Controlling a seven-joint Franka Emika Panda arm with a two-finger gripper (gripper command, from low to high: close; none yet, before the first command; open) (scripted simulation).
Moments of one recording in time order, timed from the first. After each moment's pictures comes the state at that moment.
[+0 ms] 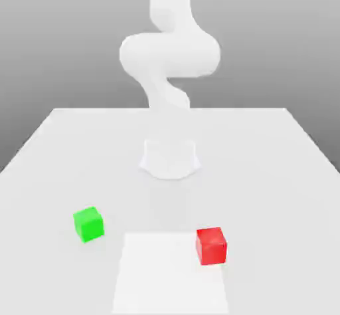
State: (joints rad) arm 0.02 -0.72 -0.01 -2.35 0.02 2.35 0.79
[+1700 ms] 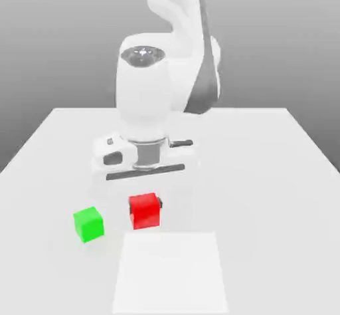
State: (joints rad) arm -0.06 -0.17 -0.21 -2.86 -0.13 2.70 0.28
